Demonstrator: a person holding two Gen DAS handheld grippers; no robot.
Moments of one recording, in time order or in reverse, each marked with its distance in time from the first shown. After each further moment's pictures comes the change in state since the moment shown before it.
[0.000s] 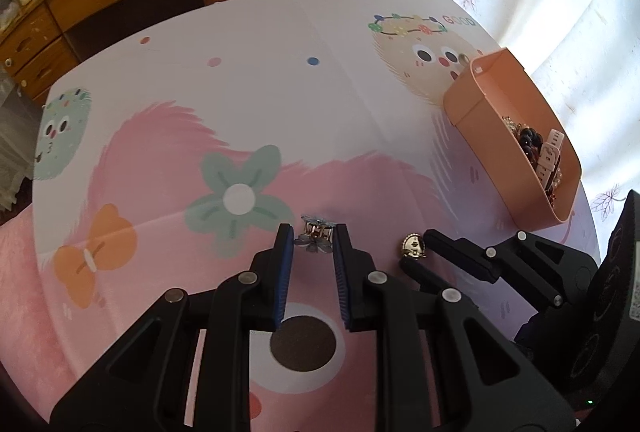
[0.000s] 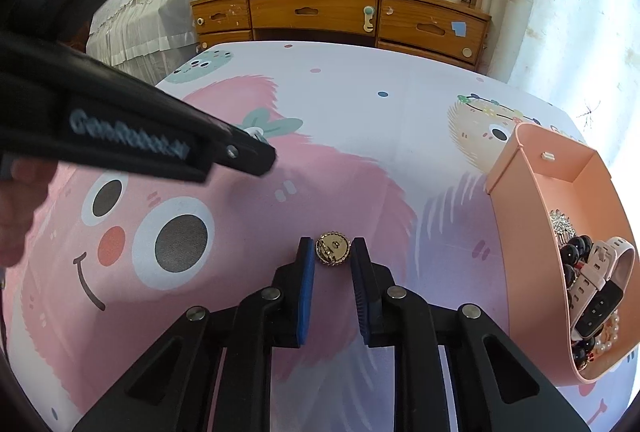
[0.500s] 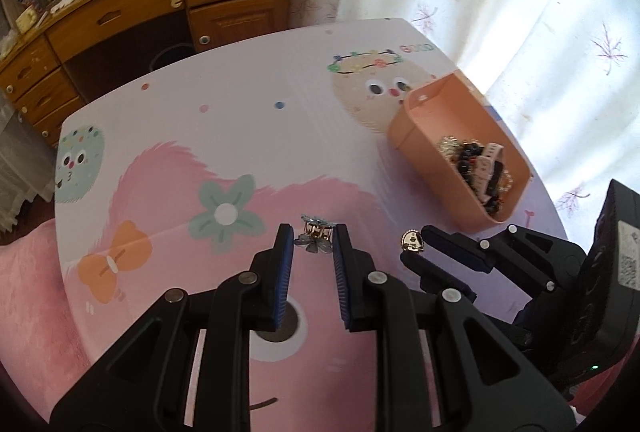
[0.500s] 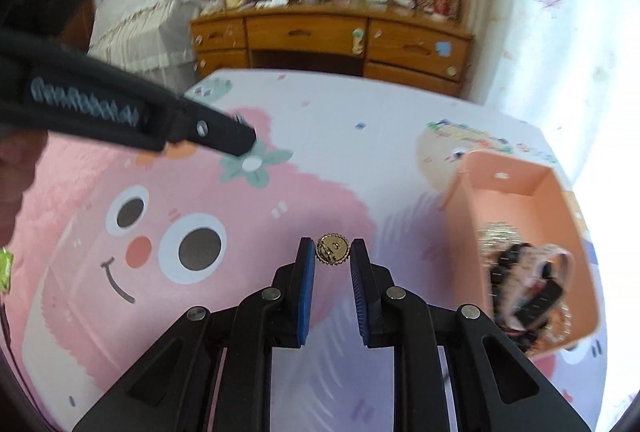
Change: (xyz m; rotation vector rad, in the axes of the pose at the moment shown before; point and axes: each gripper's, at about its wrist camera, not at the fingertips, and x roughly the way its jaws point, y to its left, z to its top) left arm -0.075 -0.032 0.001 0.062 -0.069 -0.049; right arm -0.079 -0.018 0.002 0.058 -0.078 -0.033
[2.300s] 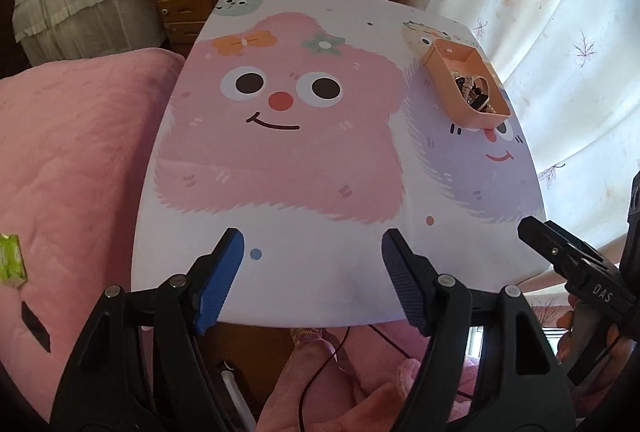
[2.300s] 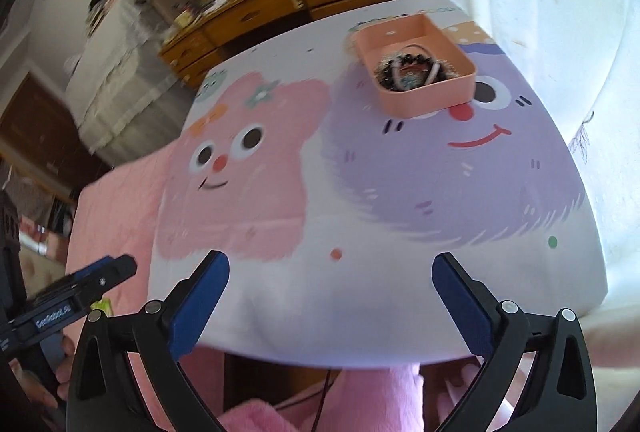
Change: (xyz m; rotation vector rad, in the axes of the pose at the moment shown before) left arm -0.176 -0.067 -0.251 -0.448 -0.014 0.217; right arm -0.236 -0.024 -0.122 0.378 0.256 0.162
